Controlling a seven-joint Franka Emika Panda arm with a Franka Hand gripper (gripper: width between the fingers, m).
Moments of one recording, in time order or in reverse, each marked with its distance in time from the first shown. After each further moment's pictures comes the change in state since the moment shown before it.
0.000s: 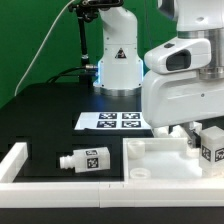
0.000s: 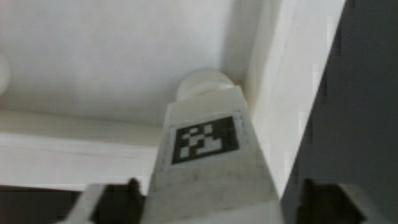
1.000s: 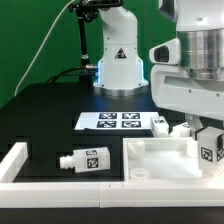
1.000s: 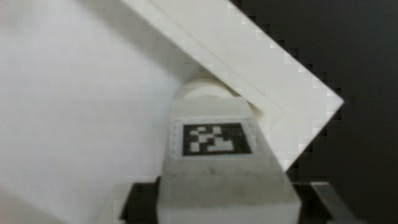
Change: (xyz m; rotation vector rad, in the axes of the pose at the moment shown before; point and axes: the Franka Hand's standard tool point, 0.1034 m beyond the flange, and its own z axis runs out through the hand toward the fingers) arm -0.003 0.001 0.001 -0.011 0.011 1.244
